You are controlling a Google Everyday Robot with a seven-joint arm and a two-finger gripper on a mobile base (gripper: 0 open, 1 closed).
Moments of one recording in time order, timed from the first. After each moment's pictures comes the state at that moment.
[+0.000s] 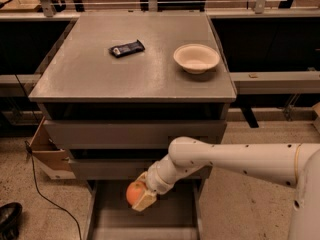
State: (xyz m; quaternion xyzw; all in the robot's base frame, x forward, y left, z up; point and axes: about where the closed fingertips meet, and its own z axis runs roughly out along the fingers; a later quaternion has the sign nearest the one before) arm 0.454 0.072 0.502 -0.65 0.68 0.30 0.18
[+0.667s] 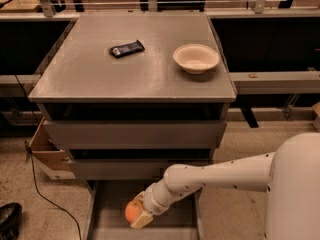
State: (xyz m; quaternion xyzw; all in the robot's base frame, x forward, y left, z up) arm 0.422 0.083 0.413 -0.64 0.68 0.29 0.18
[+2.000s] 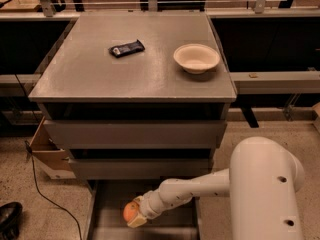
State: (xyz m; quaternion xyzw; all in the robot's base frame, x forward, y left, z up) arm 0.461 0.107 0.295 -0.61 0.70 0.27 0.23
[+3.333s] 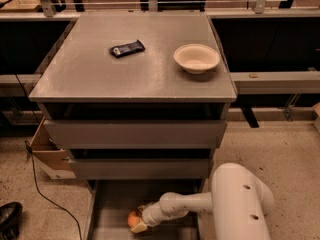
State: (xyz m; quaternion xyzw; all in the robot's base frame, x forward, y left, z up) arm 0.481 0.109 0.142 -0.57 0.73 0.29 0.23
